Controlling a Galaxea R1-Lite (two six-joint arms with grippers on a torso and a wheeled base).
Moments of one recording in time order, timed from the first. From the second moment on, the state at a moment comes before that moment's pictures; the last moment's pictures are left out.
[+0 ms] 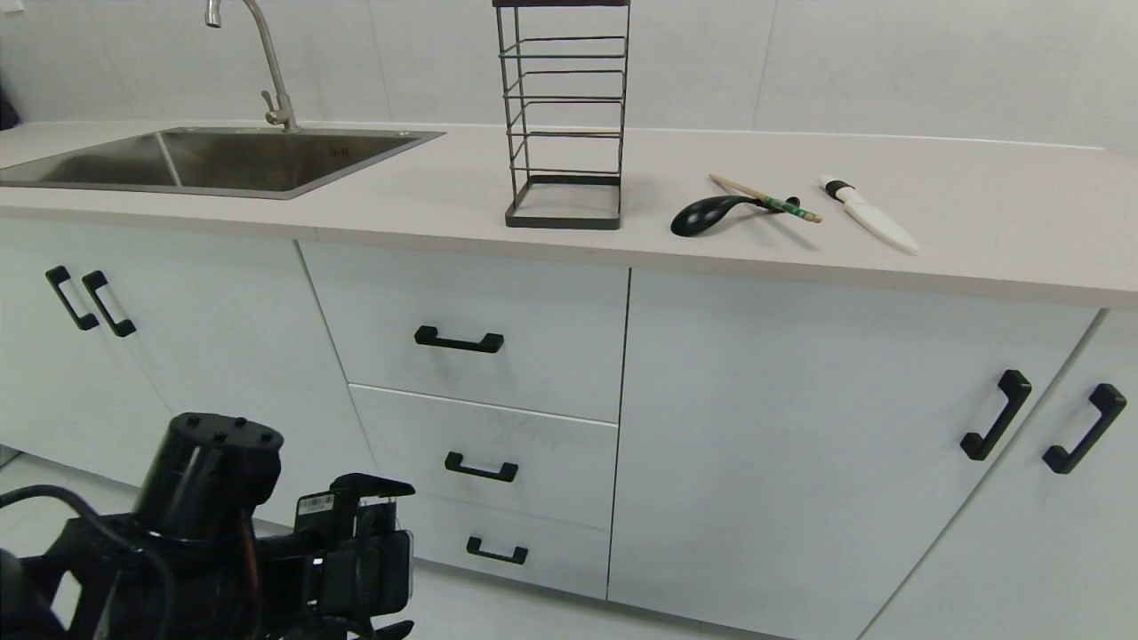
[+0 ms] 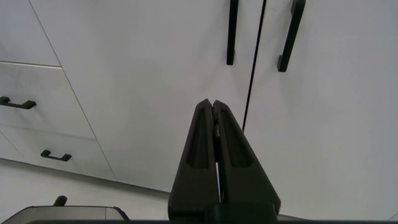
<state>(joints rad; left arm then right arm) -0.48 1.52 -0.37 -0.38 -0.19 1.07 0.00 0.00 0.00 0.00 0.03 0.01</state>
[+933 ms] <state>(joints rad) -0.45 2.04 -0.58 -0.63 -0.13 1.08 0.00 0.00 0.00 0.00 0.03 0.01</state>
